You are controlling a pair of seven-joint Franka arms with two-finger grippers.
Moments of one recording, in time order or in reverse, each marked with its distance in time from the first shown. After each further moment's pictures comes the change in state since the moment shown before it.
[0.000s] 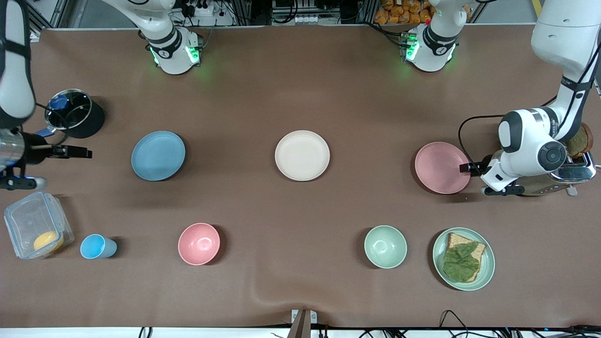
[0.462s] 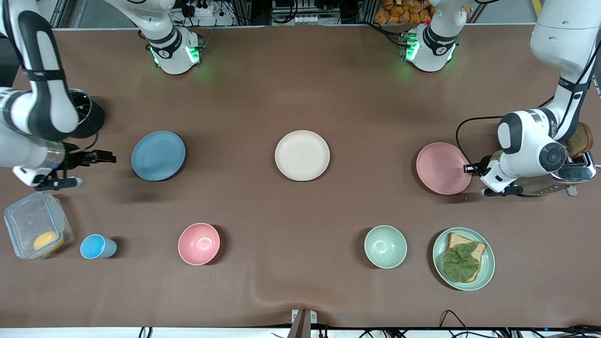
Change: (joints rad) left arm 0.000 -0.003 -0.005 0.011 -0.097 -0.004 0.010; right arm -0.018 0.002 0.001 -0.313 0.016 0.375 -0.182
